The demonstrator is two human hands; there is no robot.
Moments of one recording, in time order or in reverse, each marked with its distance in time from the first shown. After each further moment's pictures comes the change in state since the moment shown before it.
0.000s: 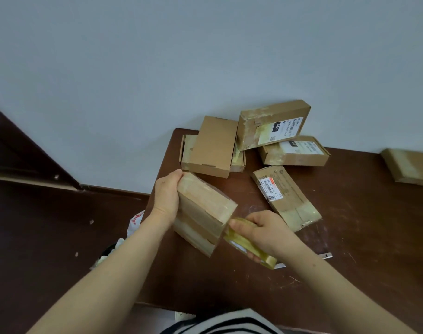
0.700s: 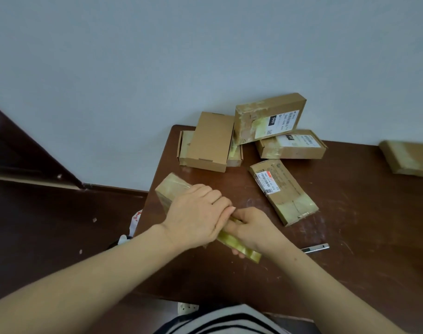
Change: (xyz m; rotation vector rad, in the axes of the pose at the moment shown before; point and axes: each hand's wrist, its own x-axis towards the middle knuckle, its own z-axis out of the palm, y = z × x) left_hand -0.070 0.015 0.017 1.308 -0.377 1.185; right_hand 0.011 0.010 0.021 0.058 -0.055 -0.100
